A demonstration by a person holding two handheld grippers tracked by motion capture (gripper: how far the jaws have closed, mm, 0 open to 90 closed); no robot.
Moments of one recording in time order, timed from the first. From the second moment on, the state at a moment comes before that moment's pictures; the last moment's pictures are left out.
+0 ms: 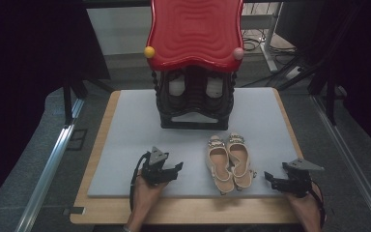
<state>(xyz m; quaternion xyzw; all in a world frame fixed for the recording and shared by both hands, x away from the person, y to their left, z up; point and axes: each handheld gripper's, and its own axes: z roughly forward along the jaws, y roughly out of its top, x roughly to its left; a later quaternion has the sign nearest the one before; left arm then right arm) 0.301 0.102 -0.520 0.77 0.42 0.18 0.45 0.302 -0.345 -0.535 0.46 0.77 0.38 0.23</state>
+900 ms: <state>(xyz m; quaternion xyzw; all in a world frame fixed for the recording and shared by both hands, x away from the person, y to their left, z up) 0.366 0.016 -0.520 0.80 0.38 0.14 0.44 0.300 -0.345 -0.543 0.43 0.77 0.39 0.25</state>
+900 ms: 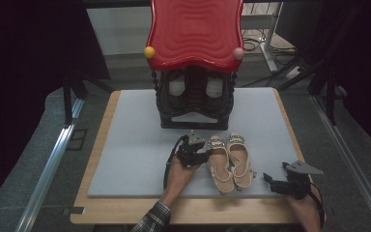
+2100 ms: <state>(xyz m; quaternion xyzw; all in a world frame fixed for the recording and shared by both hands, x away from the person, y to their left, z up) 0.383 0.007 -0.511 0.83 0.40 0.09 0.38 0.300 -0.345 -0.543 0.43 0.77 0.39 0.25</state>
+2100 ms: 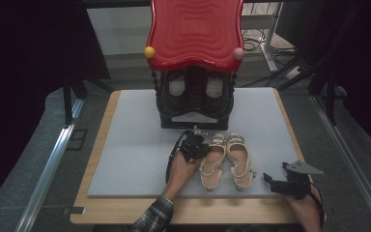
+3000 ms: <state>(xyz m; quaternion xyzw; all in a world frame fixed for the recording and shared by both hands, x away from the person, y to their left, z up) 0.366 0.071 -0.476 0.78 0.42 0.12 0.44 0.300 -0.345 -0.543 0.43 0.77 0.39 0.25</state>
